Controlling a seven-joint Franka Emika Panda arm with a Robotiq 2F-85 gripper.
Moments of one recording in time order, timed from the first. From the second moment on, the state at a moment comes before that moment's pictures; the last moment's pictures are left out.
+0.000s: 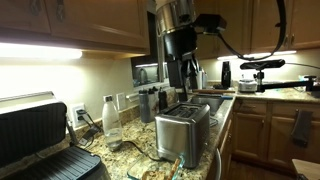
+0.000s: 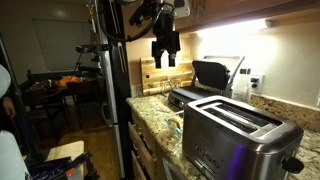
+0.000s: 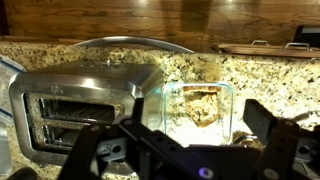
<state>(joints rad) 0.02 -0.27 0.15 -2.18 -0.12 1.84 0.20</state>
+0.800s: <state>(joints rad) 0.03 -0.25 0.18 -2.22 -0.12 1.84 0.71</state>
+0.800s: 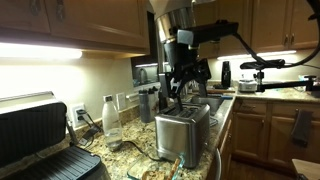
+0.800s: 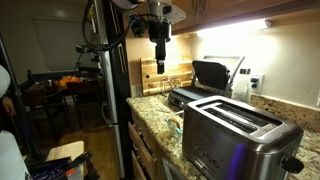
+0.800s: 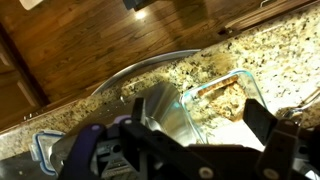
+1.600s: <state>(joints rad) 0.01 -0.12 0.17 -2.21 -0.12 1.93 0.98</state>
